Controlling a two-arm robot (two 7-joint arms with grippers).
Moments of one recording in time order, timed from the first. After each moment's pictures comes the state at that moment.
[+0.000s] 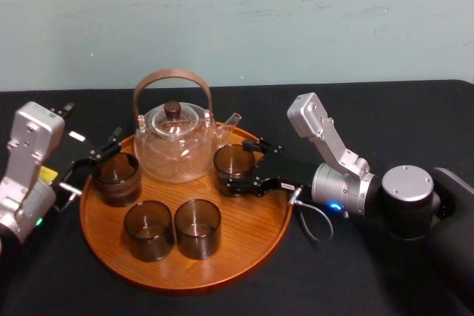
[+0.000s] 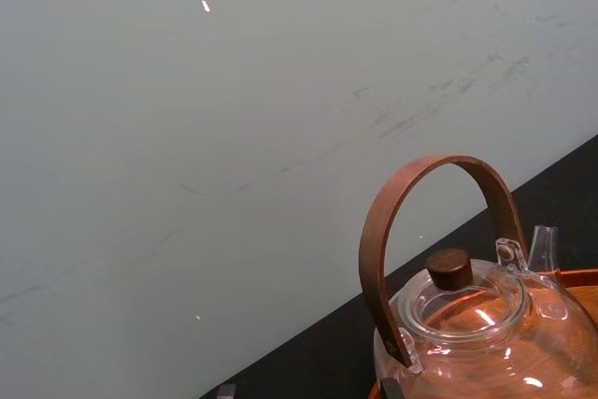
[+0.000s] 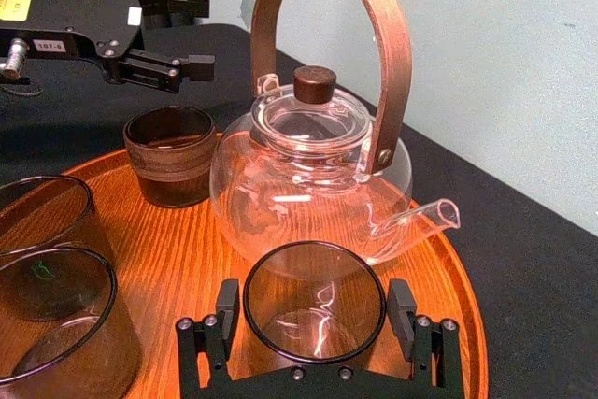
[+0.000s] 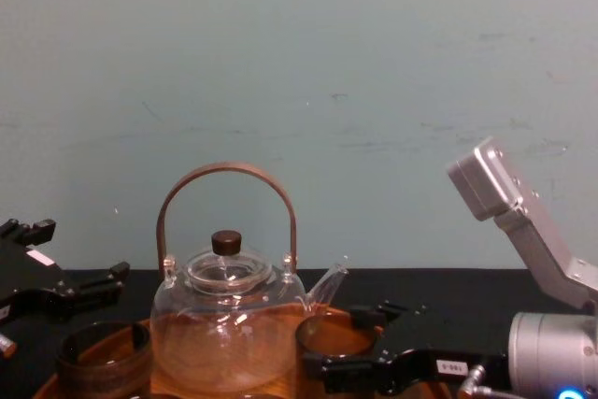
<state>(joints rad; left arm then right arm) -0.20 0.60 0.45 -1.41 -0.25 -0.12 0.03 0.52 0.27 -0.58 -0.99 0.28 -0.07 0.64</state>
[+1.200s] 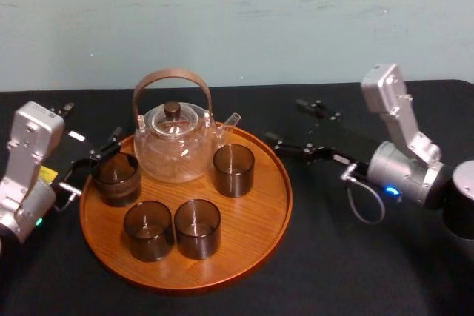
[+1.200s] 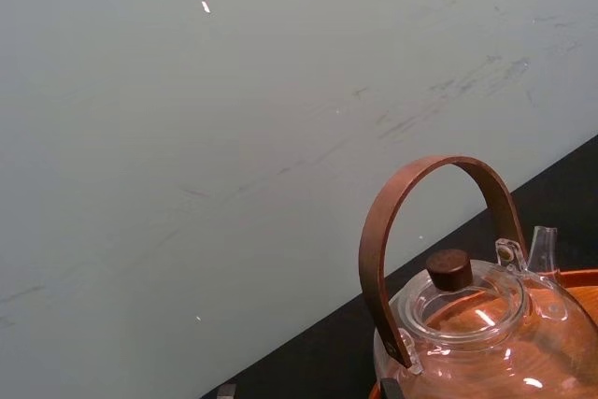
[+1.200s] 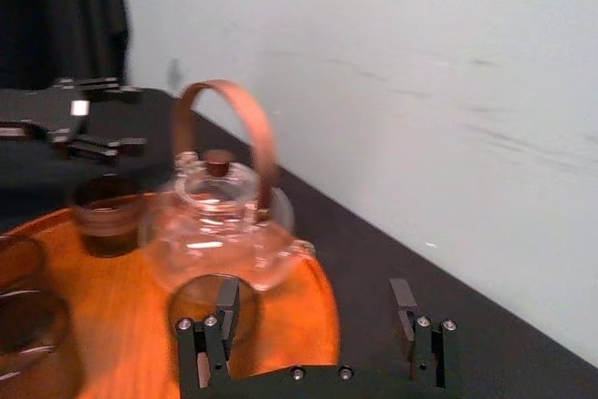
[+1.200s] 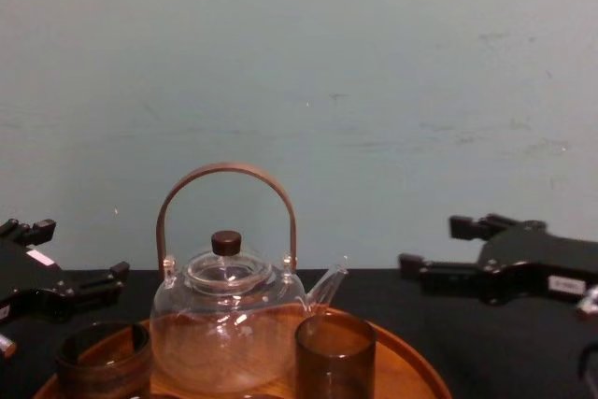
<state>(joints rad) -0.20 0.60 0.45 -1.41 -0.25 -0.12 0.03 0.36 0.44 -0.45 -1.33 0.35 -0.03 0.54</state>
